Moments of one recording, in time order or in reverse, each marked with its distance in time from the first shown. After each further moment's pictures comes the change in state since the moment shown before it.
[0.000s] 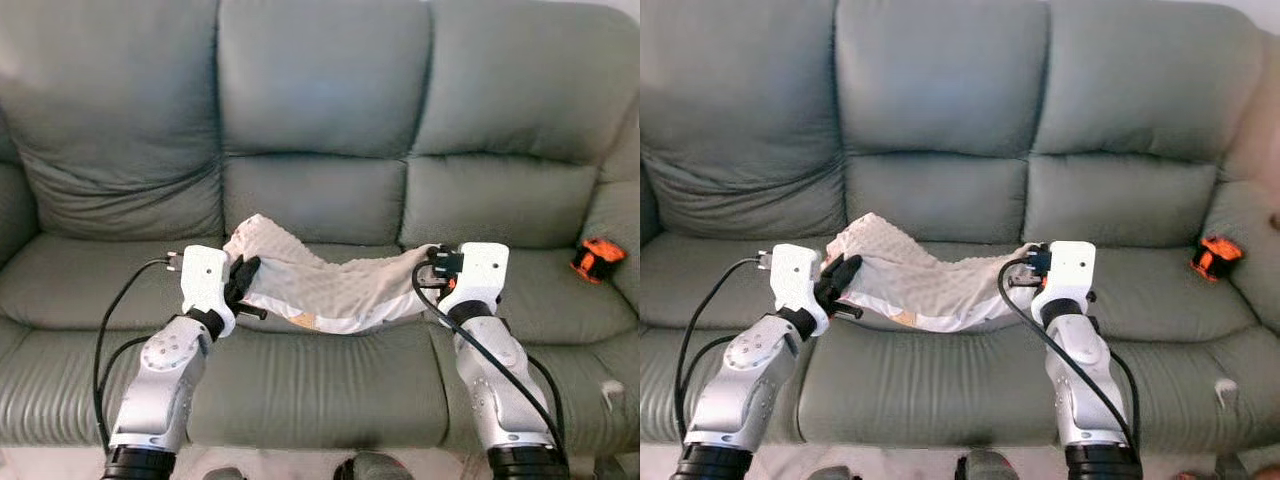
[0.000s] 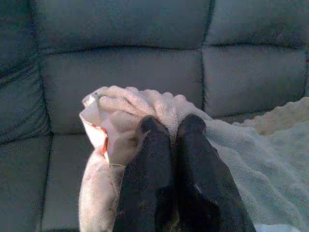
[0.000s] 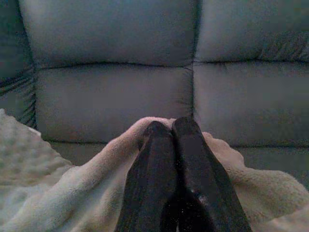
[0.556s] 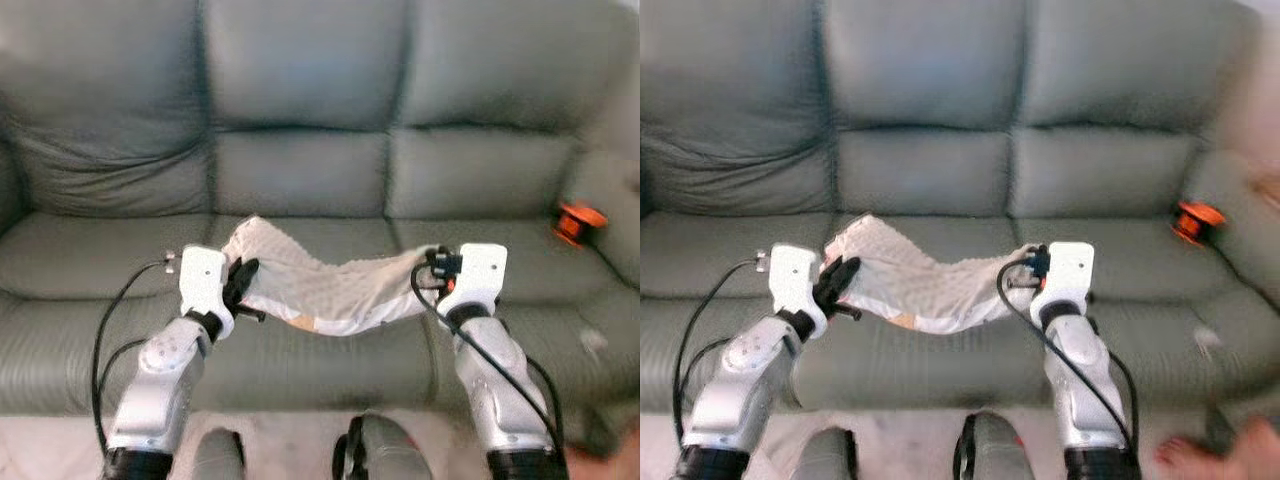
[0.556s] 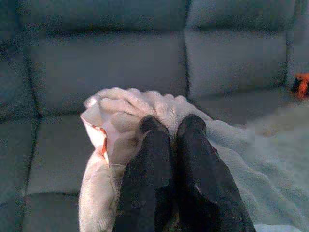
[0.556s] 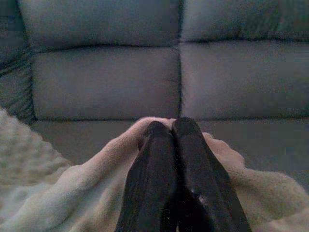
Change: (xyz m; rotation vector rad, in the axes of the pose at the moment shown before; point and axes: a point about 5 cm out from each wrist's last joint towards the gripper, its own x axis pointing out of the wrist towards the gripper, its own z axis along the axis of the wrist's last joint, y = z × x) left arm 0.001 -0.001 0.001 0.005 0.000 -0.008; right arm -0.006 -0.002 -0.009 0.008 0.029 -0.010
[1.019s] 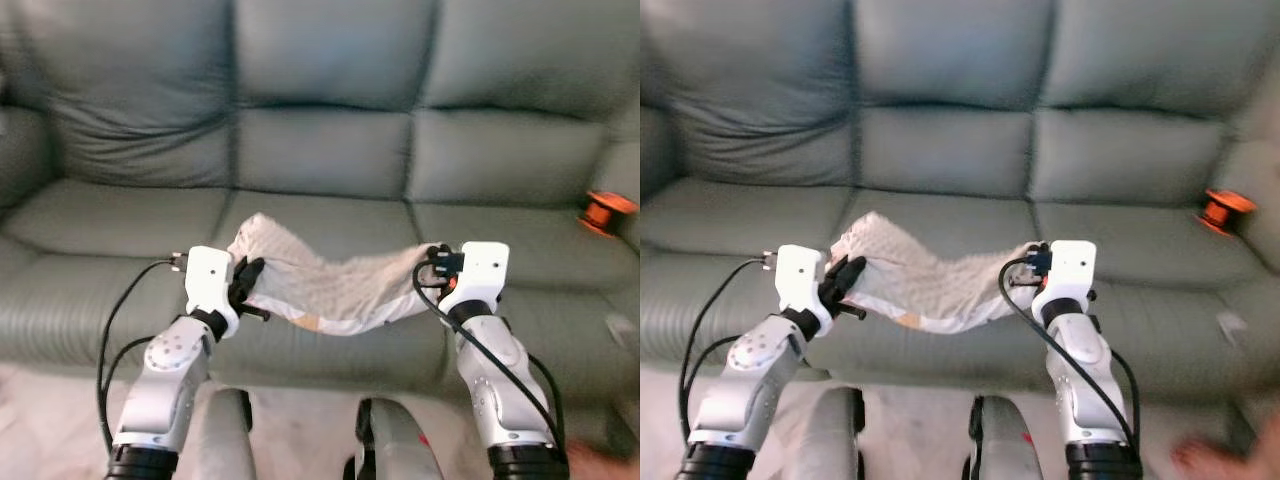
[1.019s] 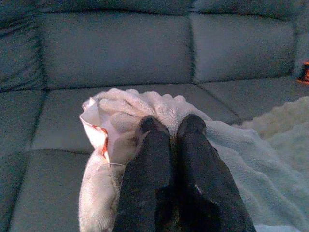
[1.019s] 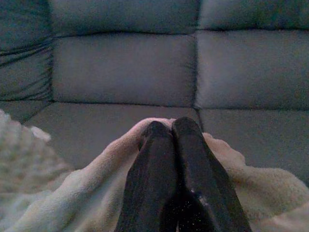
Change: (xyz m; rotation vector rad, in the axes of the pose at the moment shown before) left arm -0.003 0.000 -0.004 -0.011 0.009 0.002; right arm 0.005 0.003 0.007 -0.006 -0.025 0.022
